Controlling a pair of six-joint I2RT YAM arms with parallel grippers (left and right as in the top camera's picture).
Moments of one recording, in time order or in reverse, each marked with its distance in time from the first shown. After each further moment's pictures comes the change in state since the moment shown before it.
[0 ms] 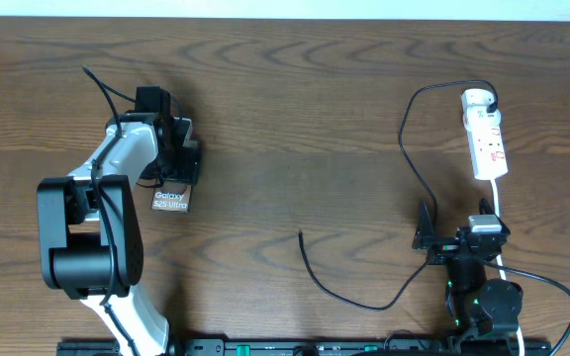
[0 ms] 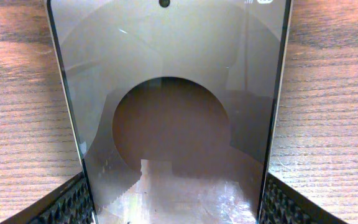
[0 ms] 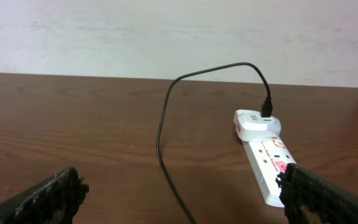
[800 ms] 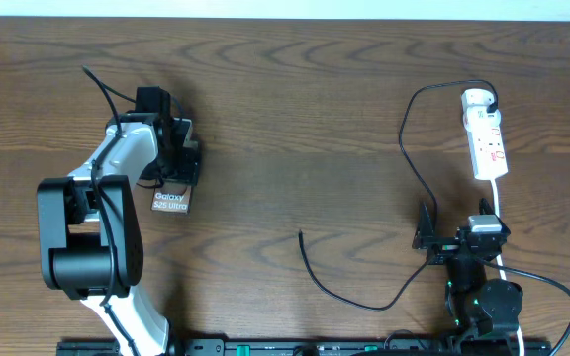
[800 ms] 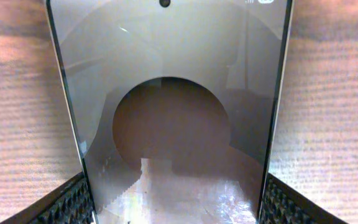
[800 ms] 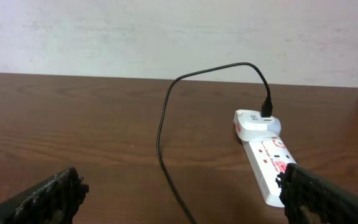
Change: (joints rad) left arm 0.000 -0.007 0.000 -0.013 0.000 0.000; right arm 0.000 0.000 0.000 0.000 0.000 0.000
